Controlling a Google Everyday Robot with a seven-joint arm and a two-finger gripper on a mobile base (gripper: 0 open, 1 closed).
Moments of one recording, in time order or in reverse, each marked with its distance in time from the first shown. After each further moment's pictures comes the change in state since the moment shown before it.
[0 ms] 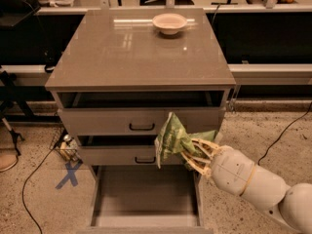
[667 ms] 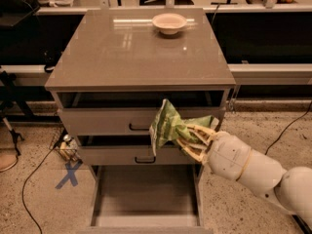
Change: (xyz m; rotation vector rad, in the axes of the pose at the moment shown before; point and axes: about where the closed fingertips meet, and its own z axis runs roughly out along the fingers) arm -0.018 -0.024 0.019 0.001 -0.047 -0.075
